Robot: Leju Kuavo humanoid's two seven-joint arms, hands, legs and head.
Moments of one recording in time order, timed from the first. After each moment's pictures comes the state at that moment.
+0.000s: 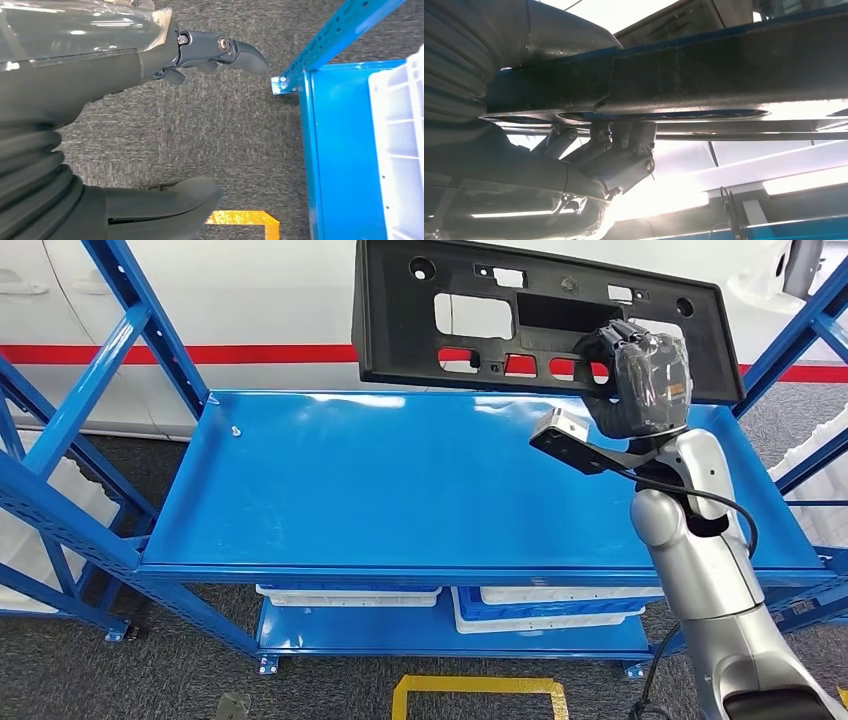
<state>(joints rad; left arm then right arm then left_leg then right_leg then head) -0.22 -0.17 0.50 -0.23 -0.62 0.15 -0.47 -0.53 -0.36 0.20 -1.62 0.82 -0.32 -0.16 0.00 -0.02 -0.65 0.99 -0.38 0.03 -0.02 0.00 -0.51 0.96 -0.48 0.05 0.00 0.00</state>
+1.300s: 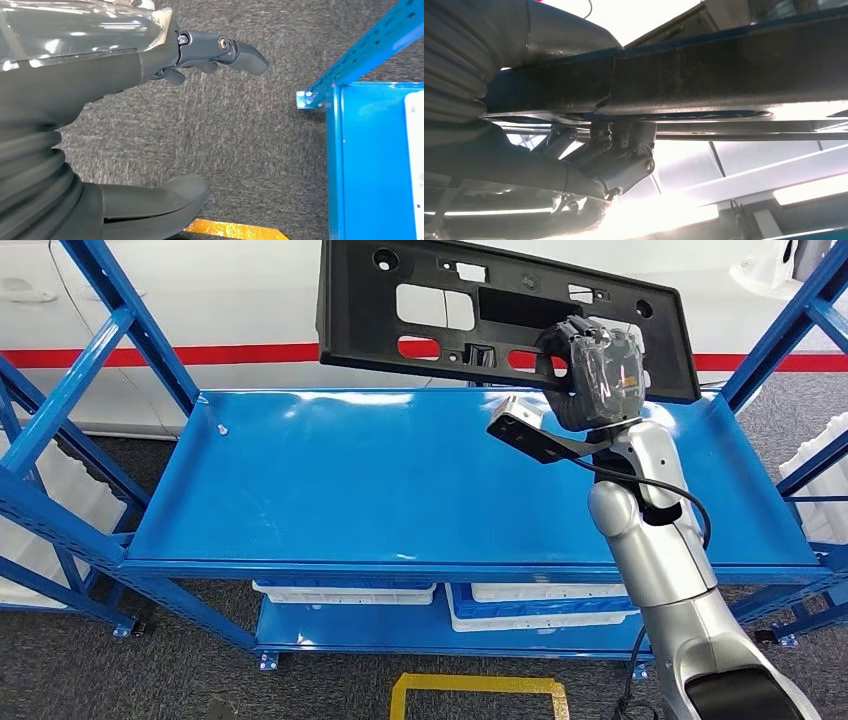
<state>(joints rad) -0.22 -0.15 0.55 -0.23 -0.61 0.19 -0.41 -0.61 -0.23 0.26 -1.52 0.91 -0.32 -0.11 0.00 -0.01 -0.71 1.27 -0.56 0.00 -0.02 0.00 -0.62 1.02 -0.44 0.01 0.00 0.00</state>
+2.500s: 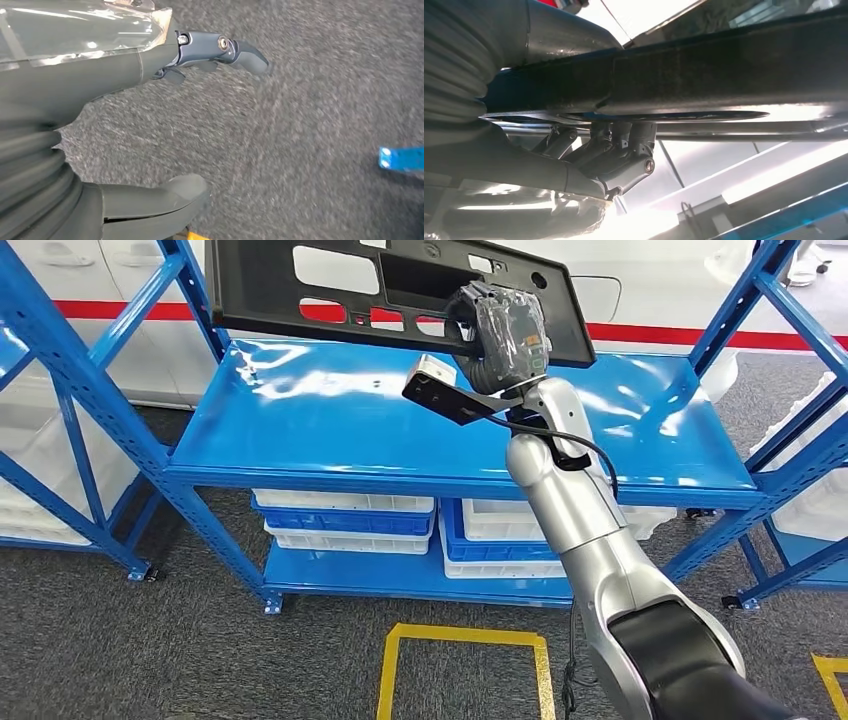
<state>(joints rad) -0.19 -0.11 0.67 -0.23 -0.53 0.22 -0.46 -0.86 0.01 0.33 -1.14 0.87 -0.40 -0.23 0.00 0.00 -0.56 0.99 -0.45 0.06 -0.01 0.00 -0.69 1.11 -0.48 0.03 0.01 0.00</state>
